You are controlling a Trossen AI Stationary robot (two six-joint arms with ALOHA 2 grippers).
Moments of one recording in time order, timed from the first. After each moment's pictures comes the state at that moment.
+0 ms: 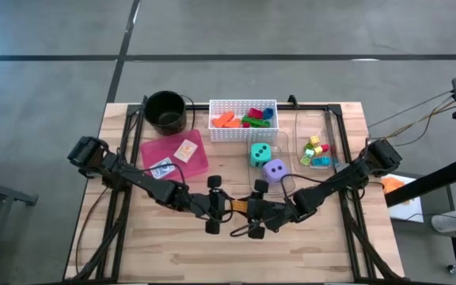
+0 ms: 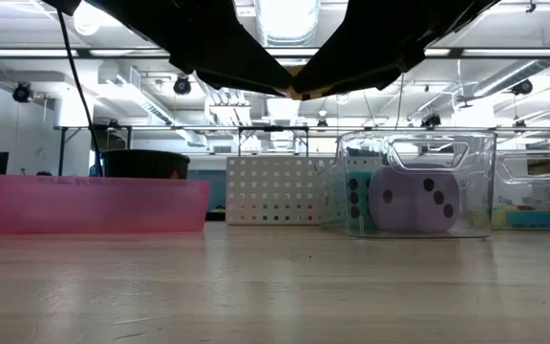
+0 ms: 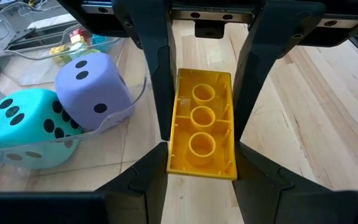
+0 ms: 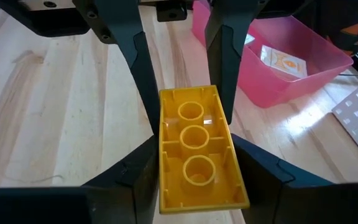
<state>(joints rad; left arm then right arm) -0.37 1.68 0.94 0.16 -0.37 -0.03 0.47 1.72 0.99 0.09 0.61 0.27</state>
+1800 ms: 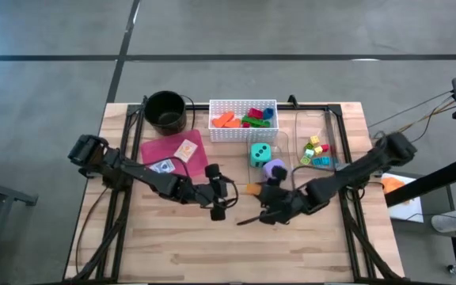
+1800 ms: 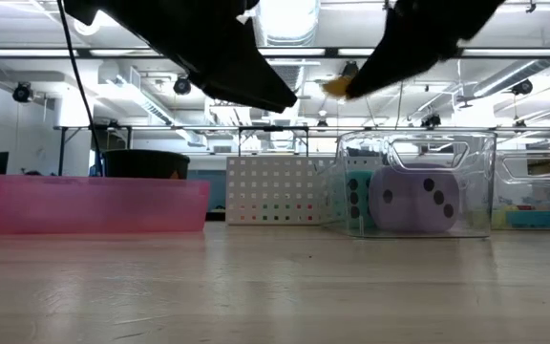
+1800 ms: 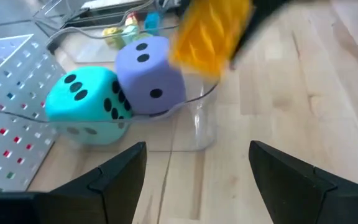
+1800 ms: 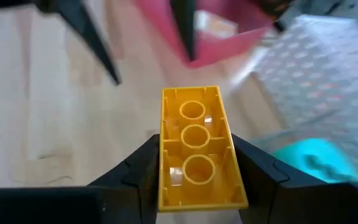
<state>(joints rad) -0.30 1.67 0.95 0.11 -0.46 -0.08 0.46 1.55 0.99 -0.32 0.73 0.40</state>
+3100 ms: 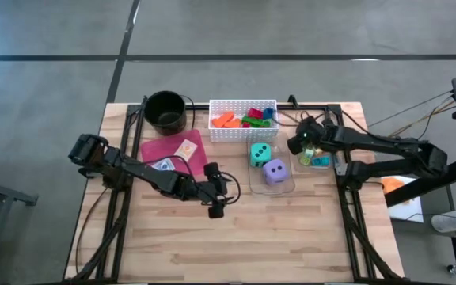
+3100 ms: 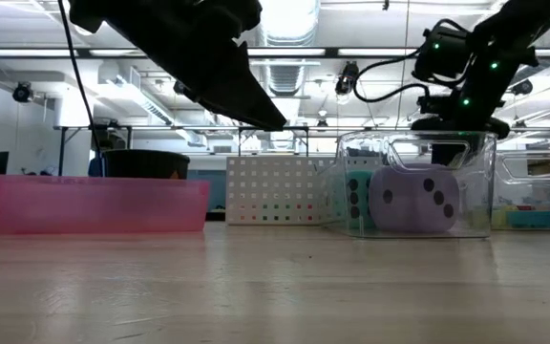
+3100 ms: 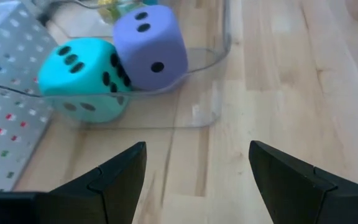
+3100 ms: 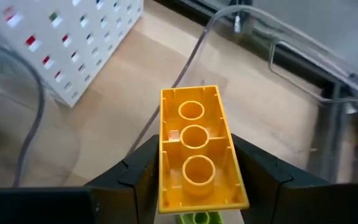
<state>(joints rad) -0.26 1.67 0.94 0.03 -0.42 -0.10 -0.45 1.07 0.60 -0.58 0.52 0.49</state>
